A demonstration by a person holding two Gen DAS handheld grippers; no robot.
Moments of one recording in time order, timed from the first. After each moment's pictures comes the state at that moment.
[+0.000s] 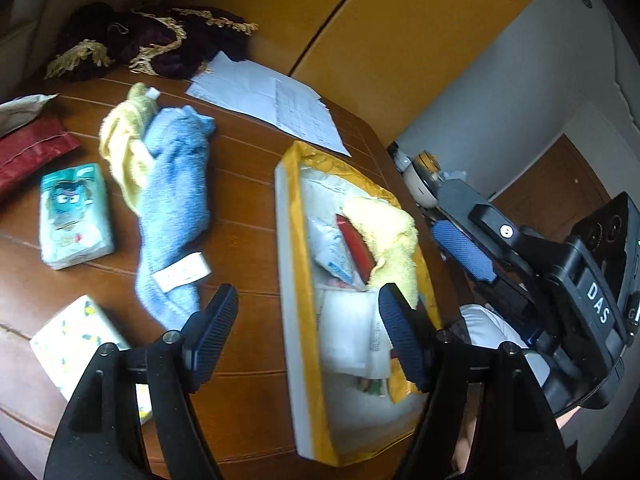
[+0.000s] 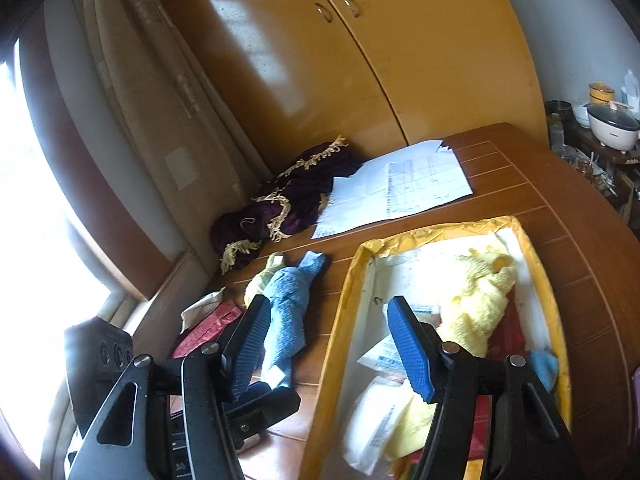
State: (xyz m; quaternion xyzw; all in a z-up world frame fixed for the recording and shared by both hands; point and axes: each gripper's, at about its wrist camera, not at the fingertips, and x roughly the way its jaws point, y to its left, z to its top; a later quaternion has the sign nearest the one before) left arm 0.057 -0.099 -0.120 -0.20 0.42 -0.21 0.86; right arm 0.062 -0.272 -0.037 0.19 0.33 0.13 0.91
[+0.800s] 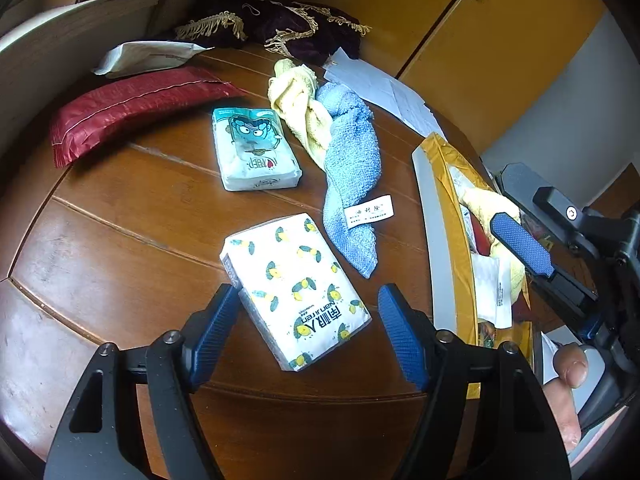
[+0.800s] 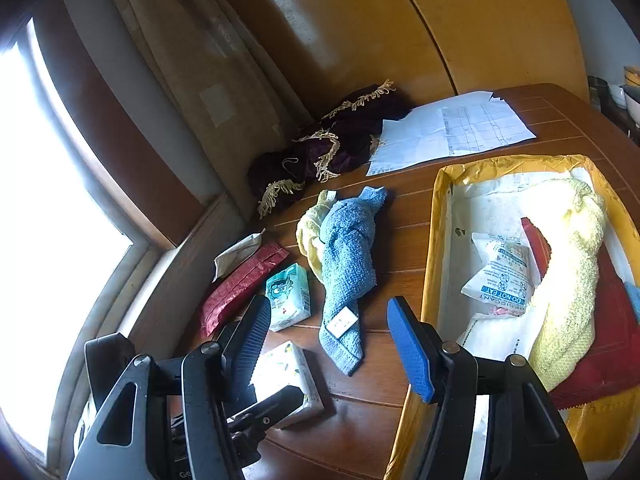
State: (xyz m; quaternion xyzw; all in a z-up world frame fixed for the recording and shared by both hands) left arm 0.018 -0.039 -0.170 -0.19 0.45 -0.07 0.87; right arm 0.056 -0.206 -0.070 0.18 0.39 0.18 0.88
